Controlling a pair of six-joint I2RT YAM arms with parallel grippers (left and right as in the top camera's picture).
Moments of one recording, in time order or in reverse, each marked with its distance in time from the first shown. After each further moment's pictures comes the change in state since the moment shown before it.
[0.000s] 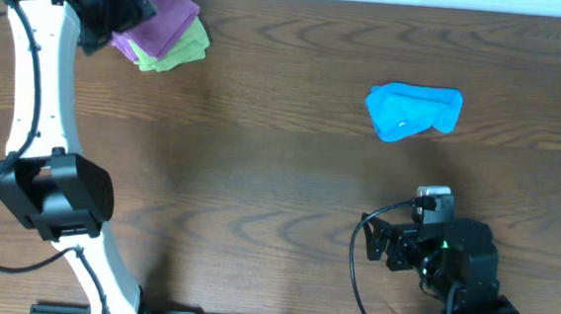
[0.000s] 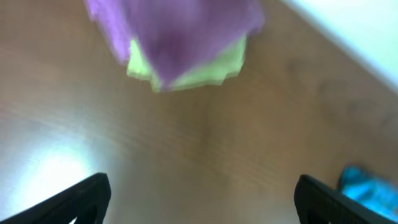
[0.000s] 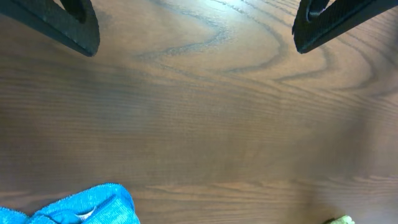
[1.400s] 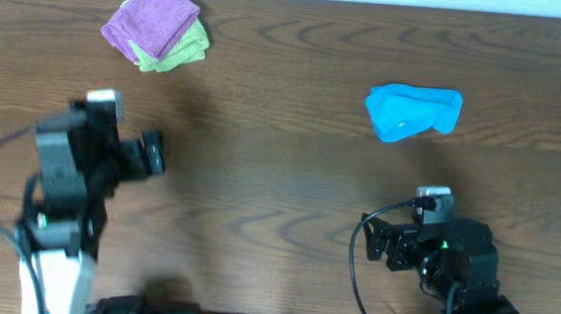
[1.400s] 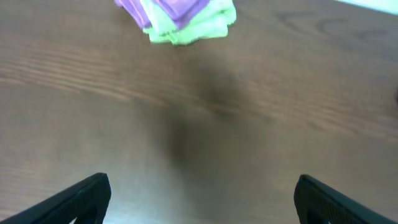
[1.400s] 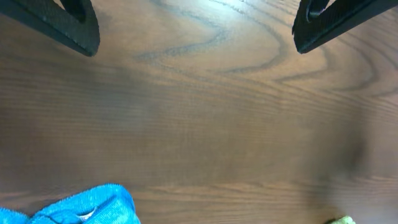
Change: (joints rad) left arm -0.030 -1.174 -1.423 0.677 -0.090 0.247; right arm 0.000 0.000 -0.001 0.001 0.003 0.000
